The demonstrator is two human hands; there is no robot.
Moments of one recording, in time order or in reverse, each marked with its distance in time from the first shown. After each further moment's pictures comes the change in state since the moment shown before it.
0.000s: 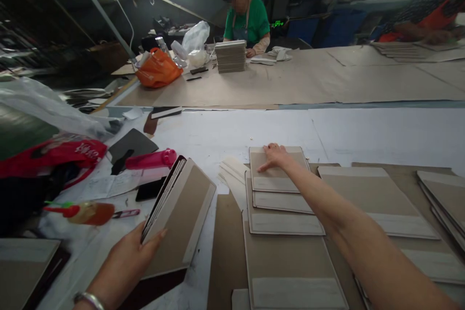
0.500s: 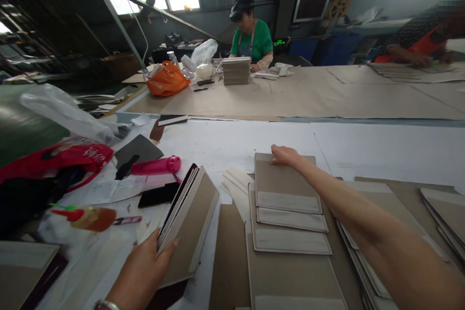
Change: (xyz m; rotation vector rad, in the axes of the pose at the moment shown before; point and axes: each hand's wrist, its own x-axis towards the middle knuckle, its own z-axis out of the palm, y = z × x) left_hand -0.008 0.021 0.012 0.006 -0.034 -0.043; right_hand -0.028 -0.005 -0.083 -0.094 -0.010 -0.015
